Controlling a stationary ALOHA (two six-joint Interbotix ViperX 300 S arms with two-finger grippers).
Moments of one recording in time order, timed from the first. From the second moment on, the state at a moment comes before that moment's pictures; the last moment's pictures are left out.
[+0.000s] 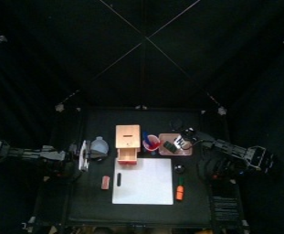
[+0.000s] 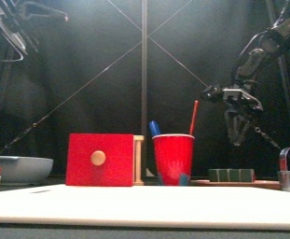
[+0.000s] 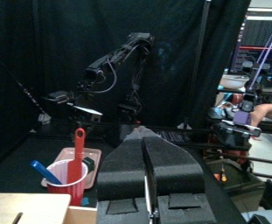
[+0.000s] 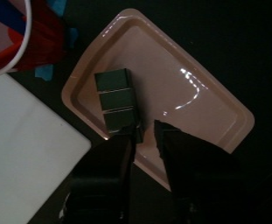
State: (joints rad) left arm 0.00 -0.95 1.20 -0.07 -0.46 -0.01; right arm -0.59 -0.38 0.81 -0.02 0.70 0.28
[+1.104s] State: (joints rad) left arm 0.04 -0.95 1.23 -0.09 -0.46 -0.01; right arm -0.51 -0.18 0.90 -0.07 0.42 0.29
